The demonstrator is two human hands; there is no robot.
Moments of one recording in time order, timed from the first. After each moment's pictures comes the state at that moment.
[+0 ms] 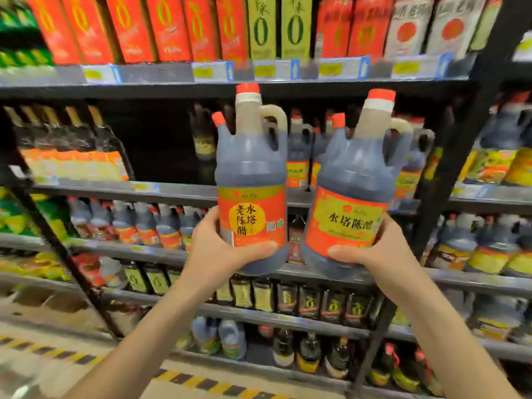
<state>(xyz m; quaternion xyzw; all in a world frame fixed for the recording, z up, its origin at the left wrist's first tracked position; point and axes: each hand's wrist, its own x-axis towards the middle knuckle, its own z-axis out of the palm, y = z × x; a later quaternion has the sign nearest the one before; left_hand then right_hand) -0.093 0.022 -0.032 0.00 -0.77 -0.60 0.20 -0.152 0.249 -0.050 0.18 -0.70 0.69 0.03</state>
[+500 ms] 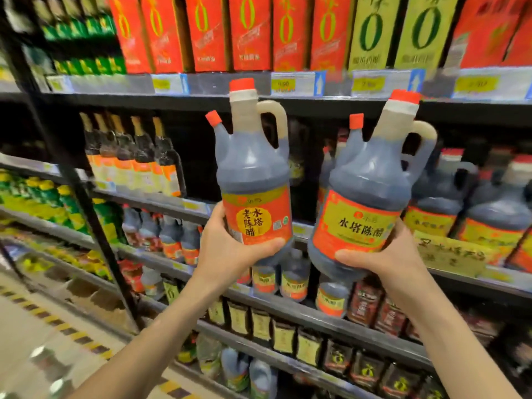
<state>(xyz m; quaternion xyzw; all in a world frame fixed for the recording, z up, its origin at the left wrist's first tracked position) -0.198 -0.102 -0.036 0.05 -0.77 -0.55 0.34 -0.285 0.117 -0.044 0.26 -0.68 0.68 0.03</state>
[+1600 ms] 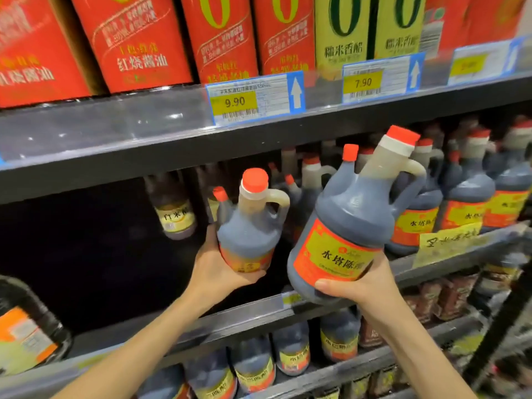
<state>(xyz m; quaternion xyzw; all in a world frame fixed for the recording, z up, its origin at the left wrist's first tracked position) -0.466 -0.217 -0.080 -0.18 -0.85 -0.49 0.11 -0.362 0.013 -0.077 0.09 -0.63 0.74 0.21</state>
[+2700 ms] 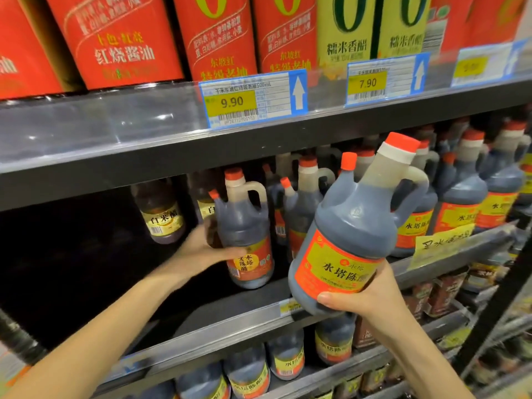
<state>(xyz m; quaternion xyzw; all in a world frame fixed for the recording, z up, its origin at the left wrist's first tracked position) -0.506 -0.226 -0.047 -0.21 -0.78 -0.59 -0.11 -0.361 0.017 -0.082 0.04 -0.65 0.73 0.20</state>
